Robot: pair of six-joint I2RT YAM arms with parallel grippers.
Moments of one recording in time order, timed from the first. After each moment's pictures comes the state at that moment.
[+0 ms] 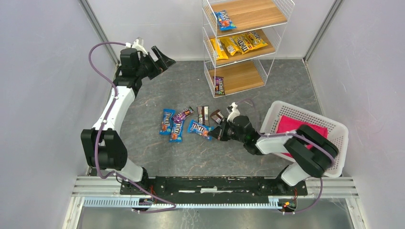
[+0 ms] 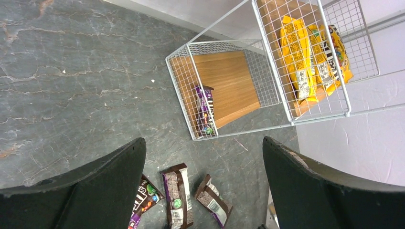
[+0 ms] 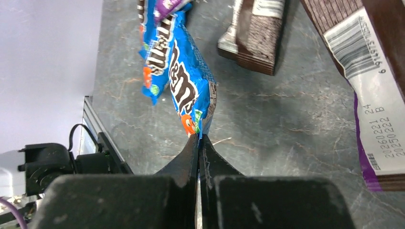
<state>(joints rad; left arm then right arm) -0.05 1.54 1.37 -0.18 0.41 -0.62 0.77 1.60 0.47 0.70 -0.18 0.90</state>
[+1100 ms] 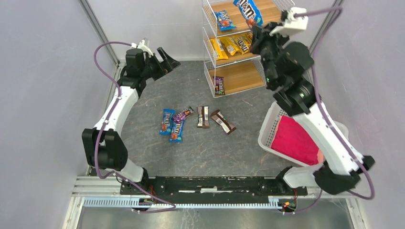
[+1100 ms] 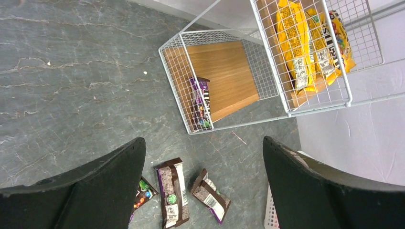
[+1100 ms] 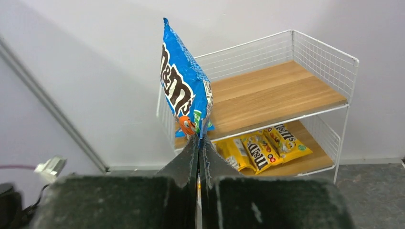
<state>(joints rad) -0.11 1.54 1.37 -0.19 0.38 -0.62 0.71 1.26 1.70 -0.12 0.58 0.10</state>
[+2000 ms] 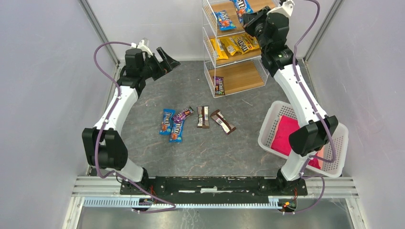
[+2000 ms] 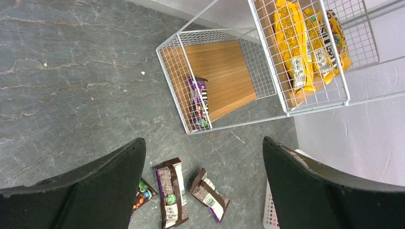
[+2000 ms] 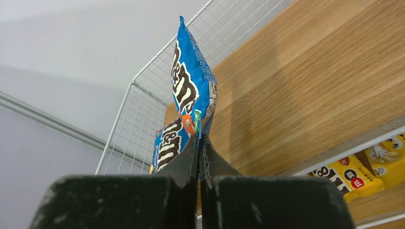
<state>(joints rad) -0.10 1.55 1.37 -0.18 0.40 -0.62 0.34 1.76 1.97 -0.10 0.21 0.72</state>
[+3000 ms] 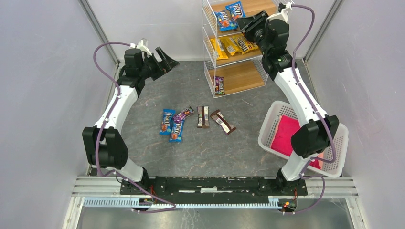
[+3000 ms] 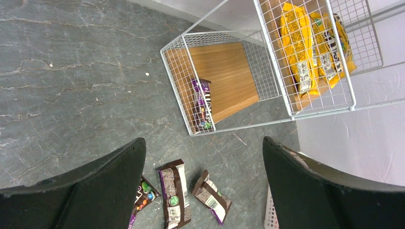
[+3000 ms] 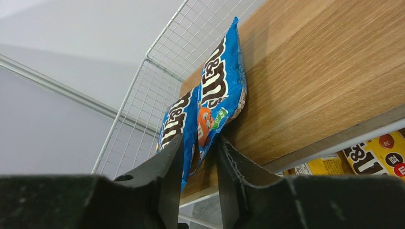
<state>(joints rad) -0.08 1.56 1.37 -0.18 0.40 -0.62 0.30 1.74 1.83 0.01 0.03 0.88</state>
